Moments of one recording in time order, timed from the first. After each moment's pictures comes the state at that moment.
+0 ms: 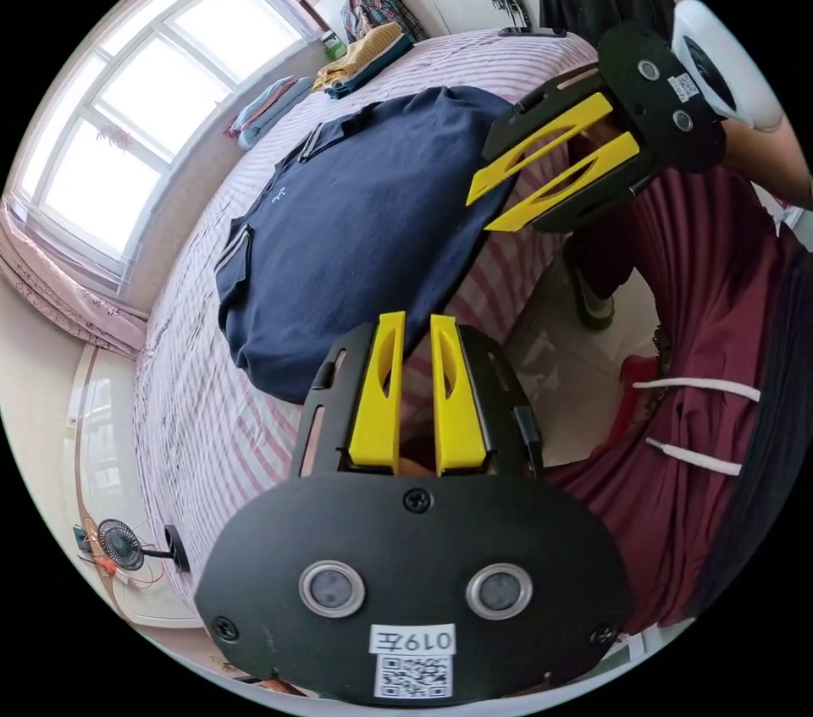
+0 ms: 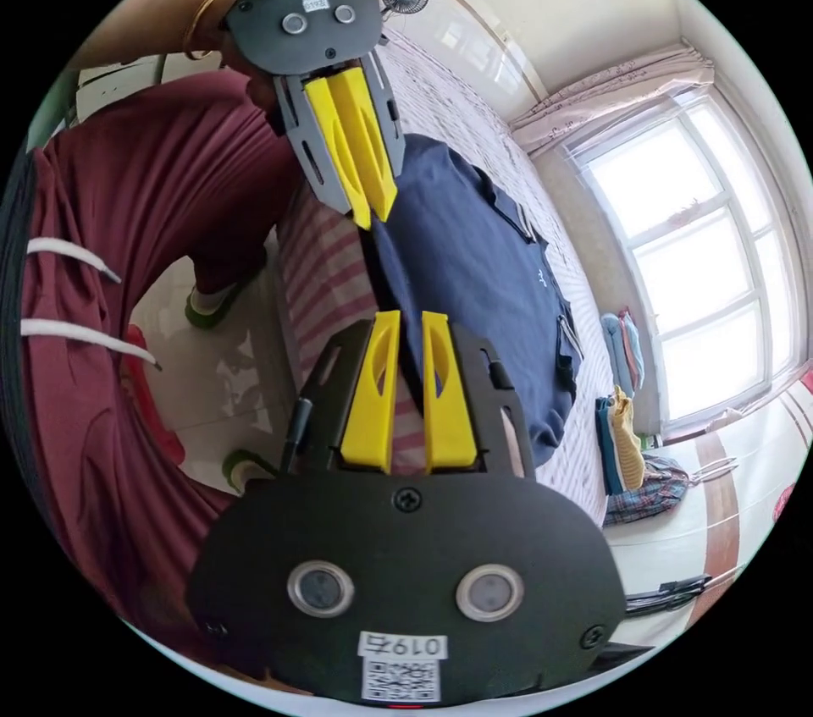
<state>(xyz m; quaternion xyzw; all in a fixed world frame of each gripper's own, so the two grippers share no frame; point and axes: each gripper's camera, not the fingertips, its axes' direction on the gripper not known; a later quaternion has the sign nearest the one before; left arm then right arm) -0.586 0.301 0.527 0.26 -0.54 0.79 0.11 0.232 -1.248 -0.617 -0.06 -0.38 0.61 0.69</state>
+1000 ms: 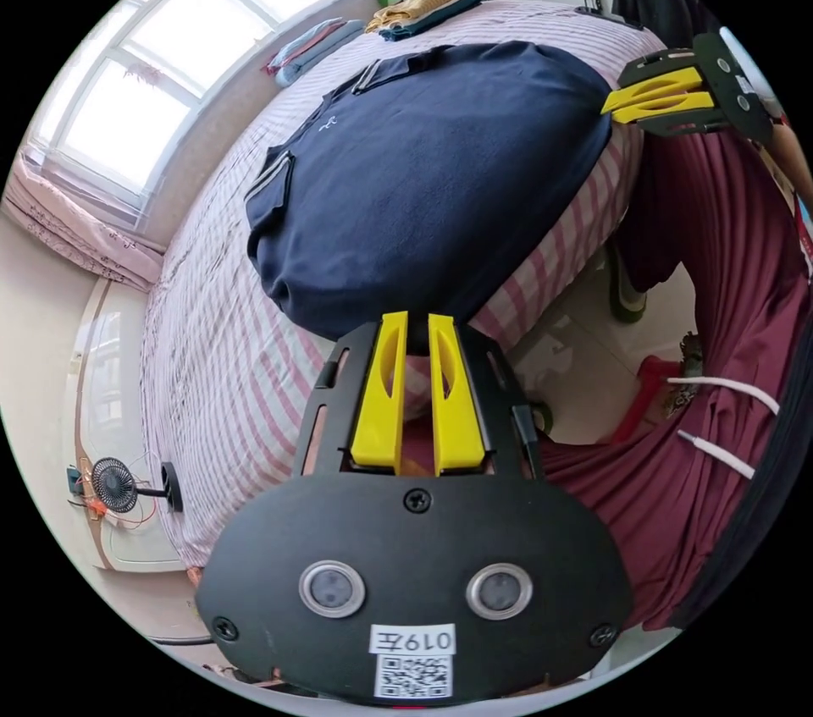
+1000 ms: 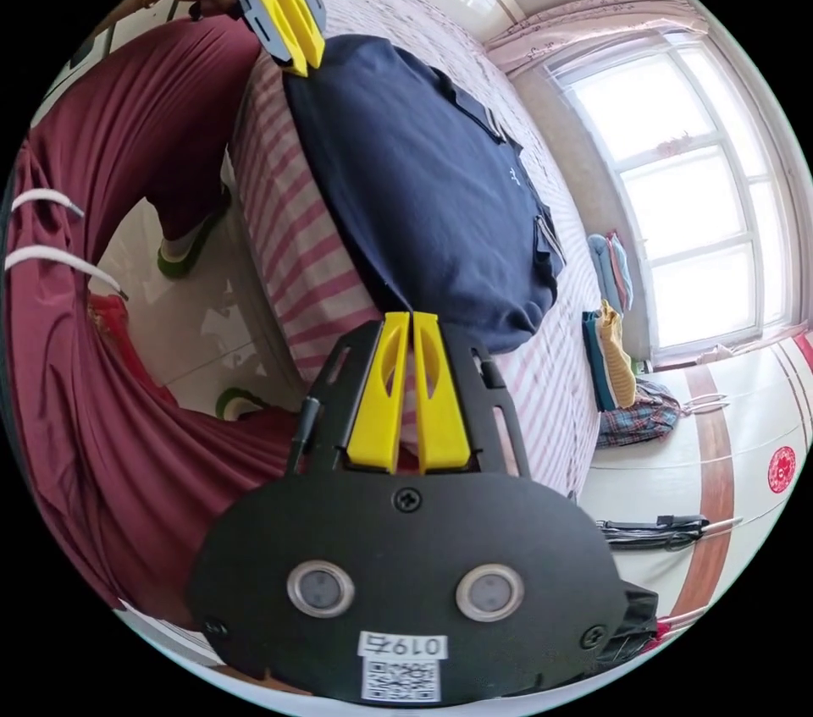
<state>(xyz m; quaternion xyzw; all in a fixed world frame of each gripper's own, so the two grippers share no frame) -0.523 0.265 0.444 0.30 -0.60 0.72 0.17 0.134 -1.184 -0.652 -0.16 -0.45 0.59 0.65</state>
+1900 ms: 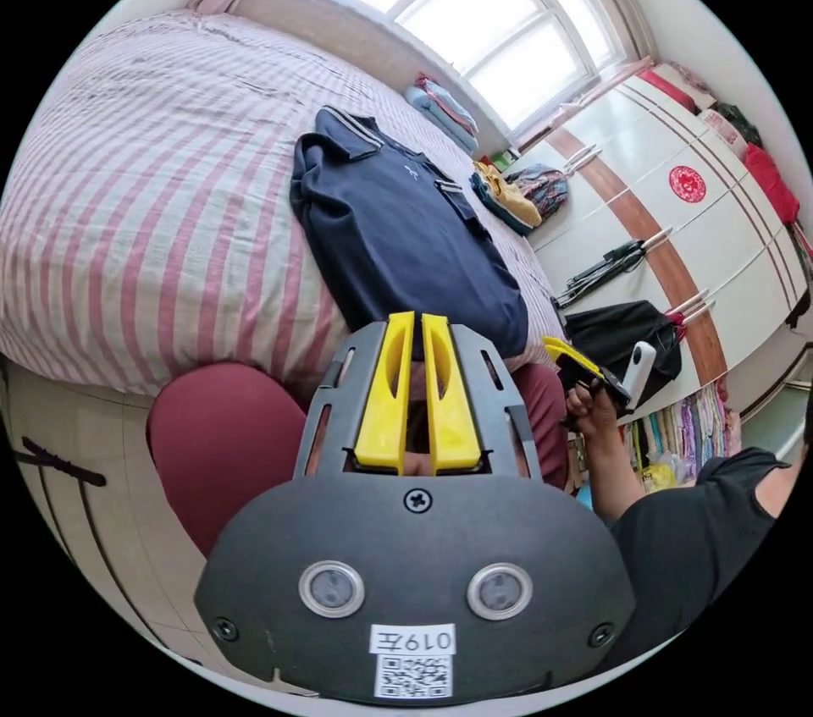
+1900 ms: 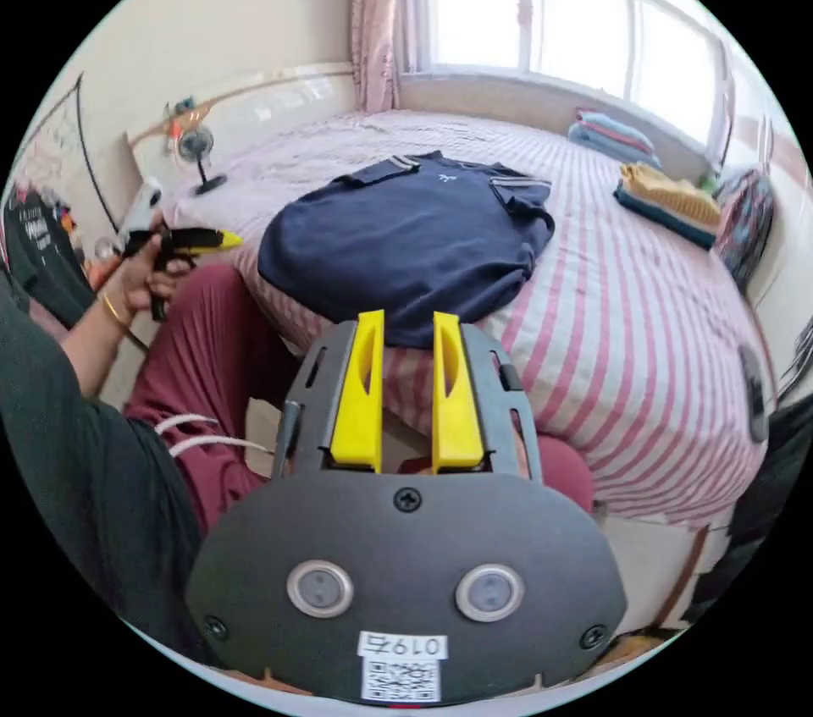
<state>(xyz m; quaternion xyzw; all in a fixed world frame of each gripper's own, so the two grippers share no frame) -0.473 0.200 0.182 0.28 -0.18 0.72 0.61 -0.057 -1.019 -0.725 -0.07 -0.41 0.89 0.18</state>
